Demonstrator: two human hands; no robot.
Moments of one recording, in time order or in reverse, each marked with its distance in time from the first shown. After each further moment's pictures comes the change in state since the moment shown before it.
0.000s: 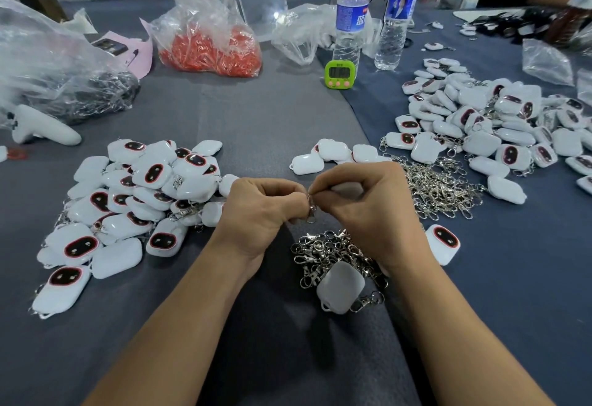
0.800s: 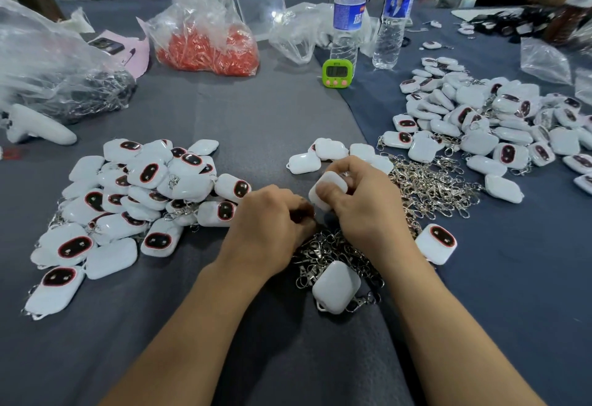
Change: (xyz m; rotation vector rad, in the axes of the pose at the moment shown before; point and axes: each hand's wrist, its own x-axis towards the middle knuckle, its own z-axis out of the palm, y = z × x) left_hand 0.002 -0.021 0.002 0.957 0.026 0.373; right_hand 0.004 0.021 0.005 -0.232 0.105 0.354
